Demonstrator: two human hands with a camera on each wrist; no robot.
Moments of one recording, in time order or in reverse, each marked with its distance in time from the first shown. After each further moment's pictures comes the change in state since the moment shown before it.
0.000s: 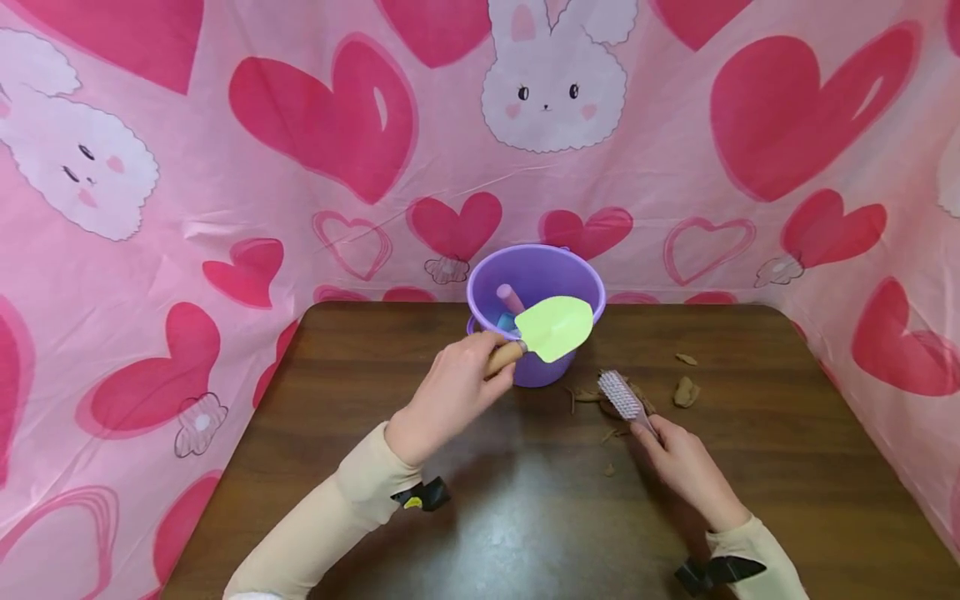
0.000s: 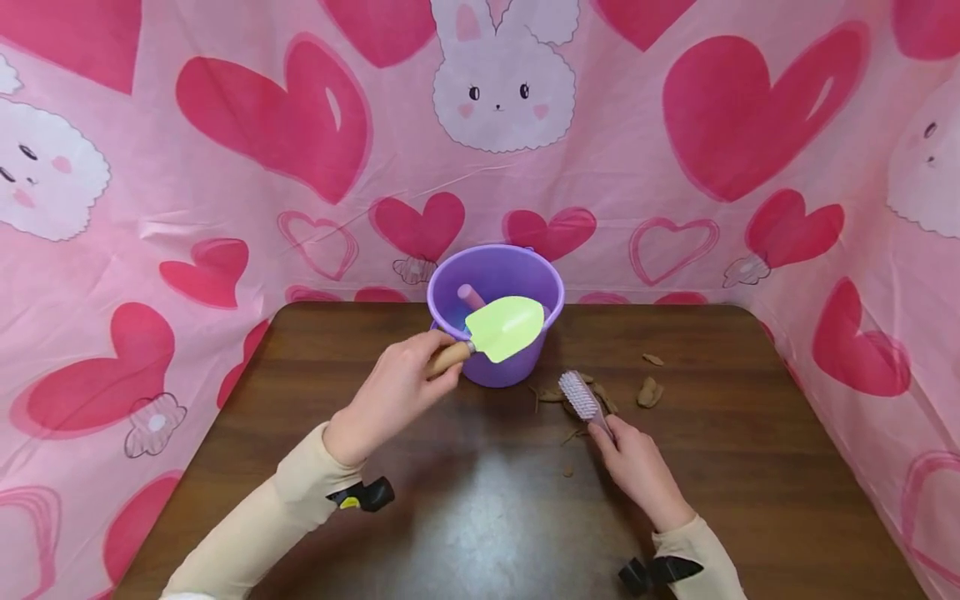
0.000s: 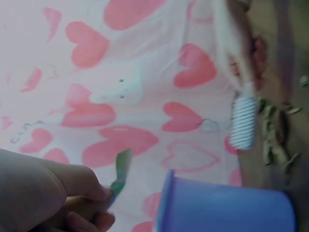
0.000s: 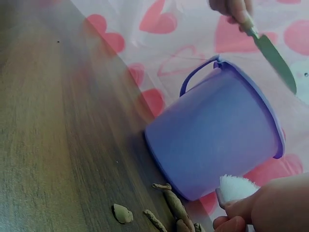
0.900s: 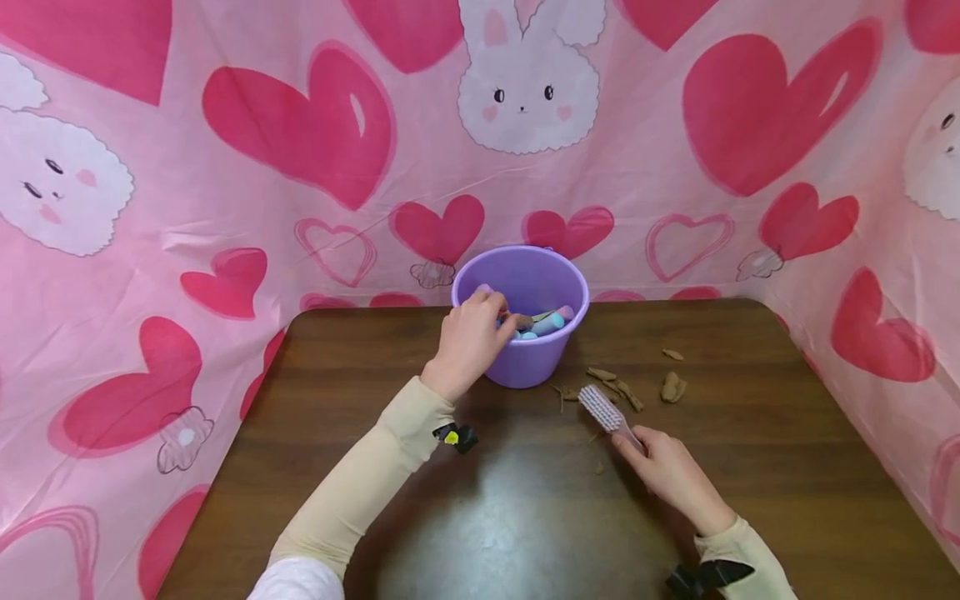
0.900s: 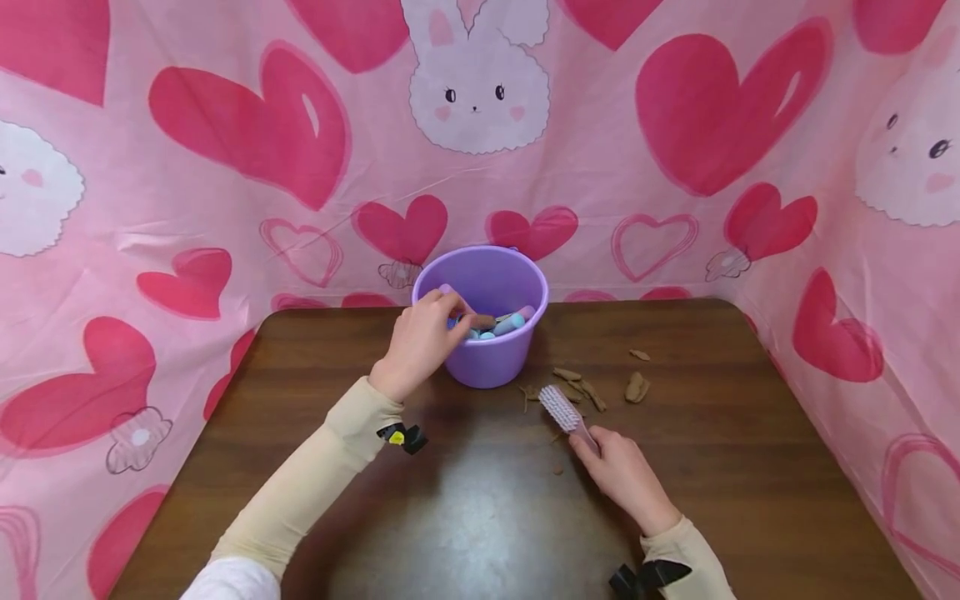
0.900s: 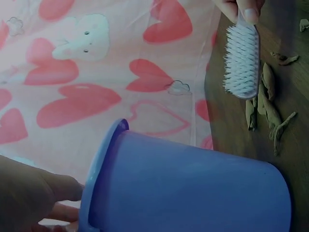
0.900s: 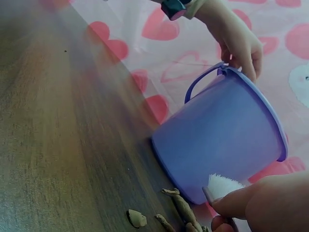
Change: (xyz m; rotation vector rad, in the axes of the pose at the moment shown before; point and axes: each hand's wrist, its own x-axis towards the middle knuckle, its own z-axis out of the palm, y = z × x) left_hand 0.068 -0.027 0.042 0.279 0.050 -0.103; right_hand -0.011 -0.001 0.005 0.056 -0.064 0.035
